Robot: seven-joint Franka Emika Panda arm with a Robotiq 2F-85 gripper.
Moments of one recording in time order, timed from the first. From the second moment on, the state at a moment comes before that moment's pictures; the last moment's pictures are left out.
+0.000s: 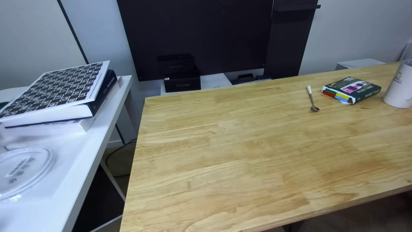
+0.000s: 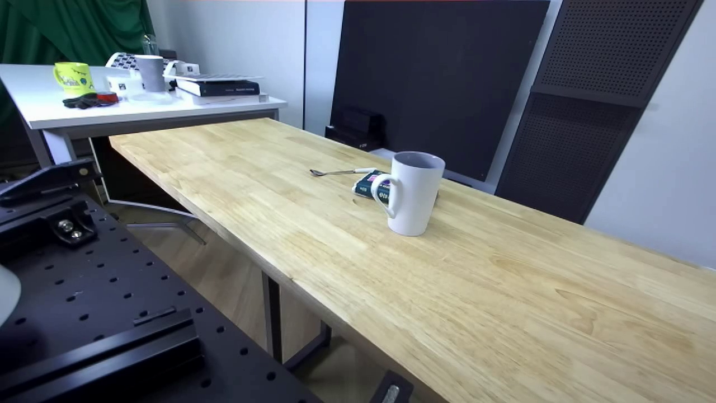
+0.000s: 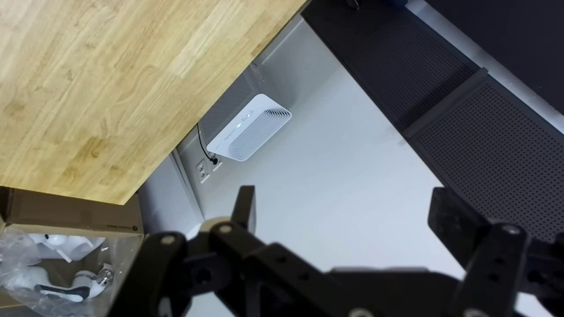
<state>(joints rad) -0.34 -0.49 -0.49 -2.02 0.14 2.18 0.04</state>
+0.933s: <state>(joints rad) -0.30 -0.37 -0.43 -1.83 0.19 2.19 0.07</state>
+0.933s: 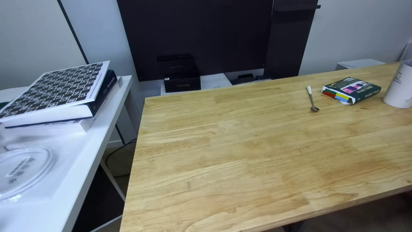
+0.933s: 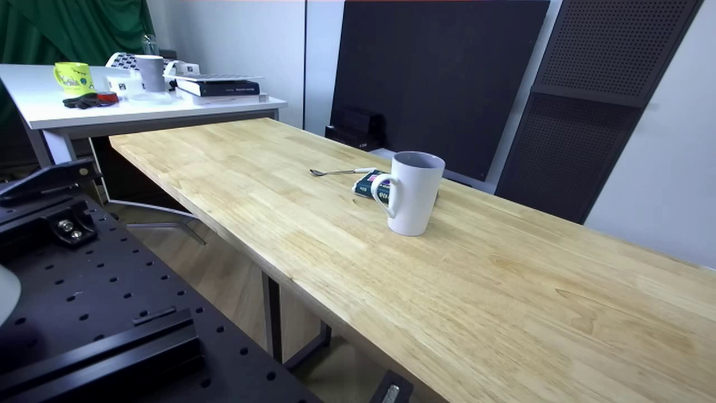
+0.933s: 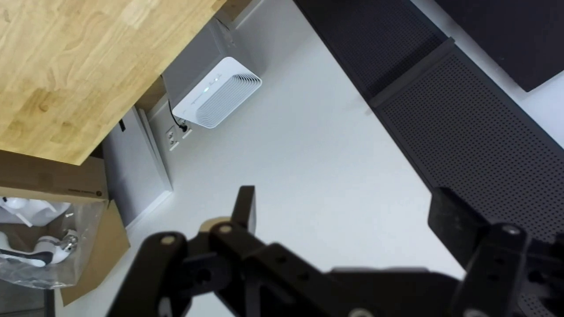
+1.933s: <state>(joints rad) -0.17 -0.53 -0.06 -2.03 0.12 2.09 0.20</state>
